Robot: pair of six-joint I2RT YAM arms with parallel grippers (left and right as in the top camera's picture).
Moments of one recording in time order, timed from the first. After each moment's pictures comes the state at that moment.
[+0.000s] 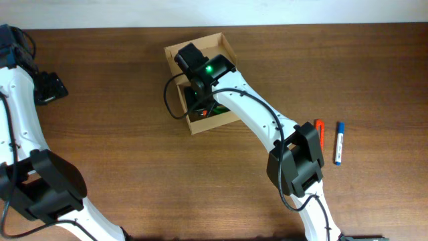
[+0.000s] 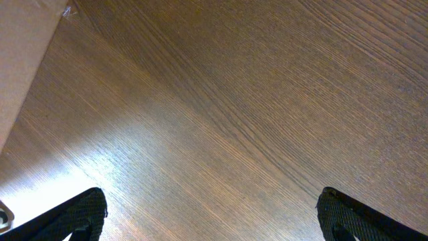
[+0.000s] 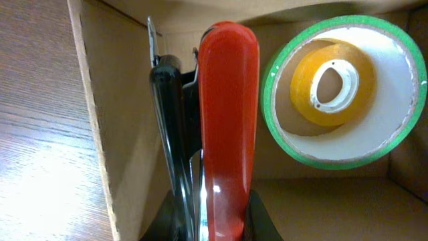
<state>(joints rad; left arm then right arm) 0.42 1.98 1.96 -1.27 -0.31 -0.15 0.65 2.29 2.16 -1.18 0.00 0.44</state>
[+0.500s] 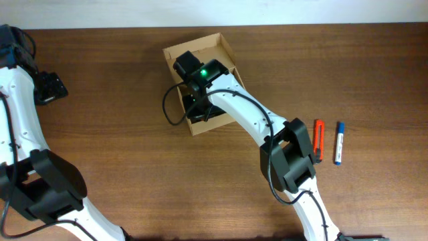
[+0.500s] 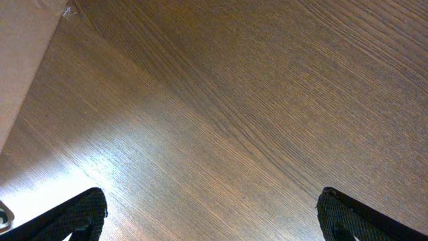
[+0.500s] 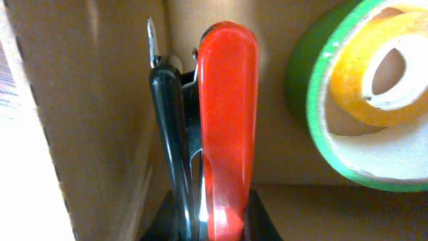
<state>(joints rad) 0.42 1.98 1.96 -1.27 -0.31 -0.15 0.66 2.37 2.15 -1.19 -0.07 0.39</state>
